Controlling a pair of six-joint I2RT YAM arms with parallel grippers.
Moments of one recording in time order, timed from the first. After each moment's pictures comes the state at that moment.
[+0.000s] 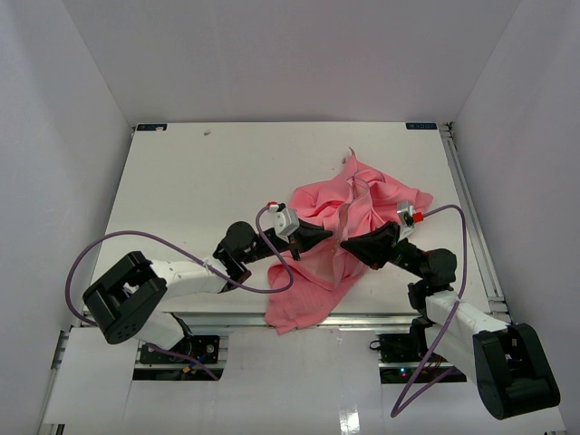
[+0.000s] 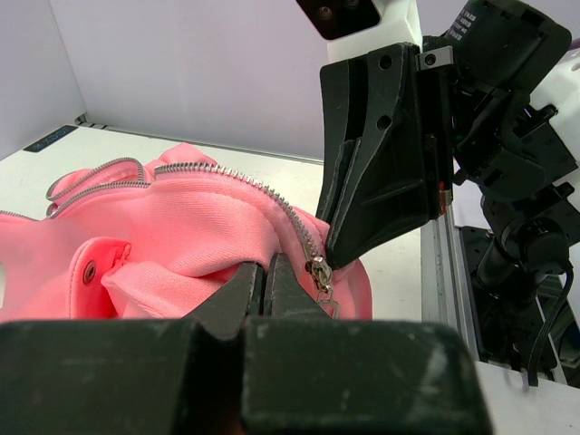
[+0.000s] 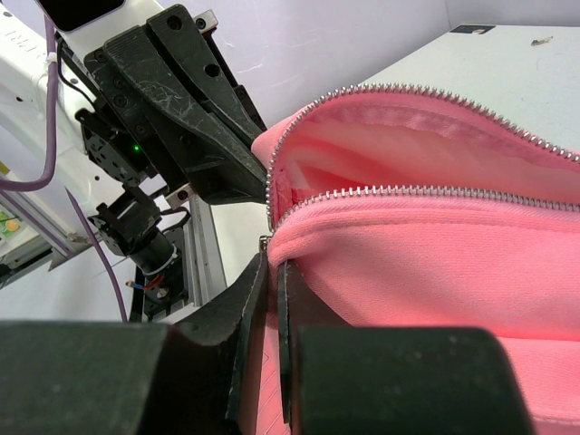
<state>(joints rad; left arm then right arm) -0.87 1.43 0.57 1.11 0.44 -0.10 0.26 0.95 0.10 1.25 -0.90 0.73</state>
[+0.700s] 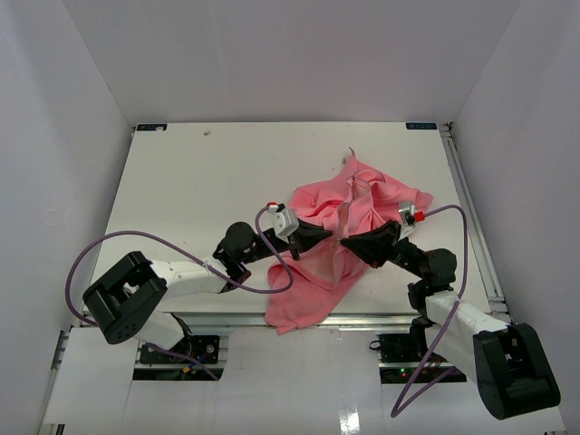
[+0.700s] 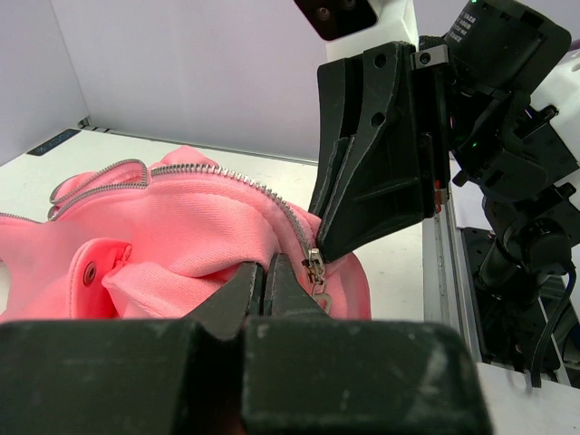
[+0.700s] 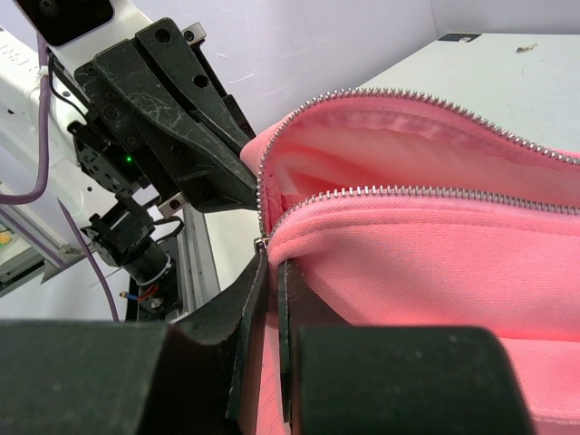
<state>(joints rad) -0.87 1.43 0.56 1.12 0.44 -0.09 0.26 0.95 0.10 1.25 -0.87 0.73</state>
